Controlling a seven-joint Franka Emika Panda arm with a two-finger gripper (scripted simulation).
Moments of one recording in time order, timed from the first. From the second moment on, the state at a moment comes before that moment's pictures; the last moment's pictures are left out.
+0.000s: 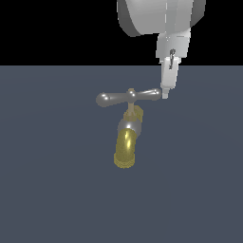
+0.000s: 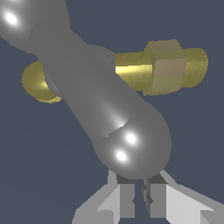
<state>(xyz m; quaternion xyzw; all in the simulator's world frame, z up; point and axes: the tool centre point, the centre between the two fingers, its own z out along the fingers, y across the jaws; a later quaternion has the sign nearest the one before) 0.015 -0.149 0.196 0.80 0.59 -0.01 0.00</state>
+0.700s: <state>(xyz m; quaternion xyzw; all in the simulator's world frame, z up) 0.050 -0.135 0.196 0.80 0.59 -0.01 0.00</state>
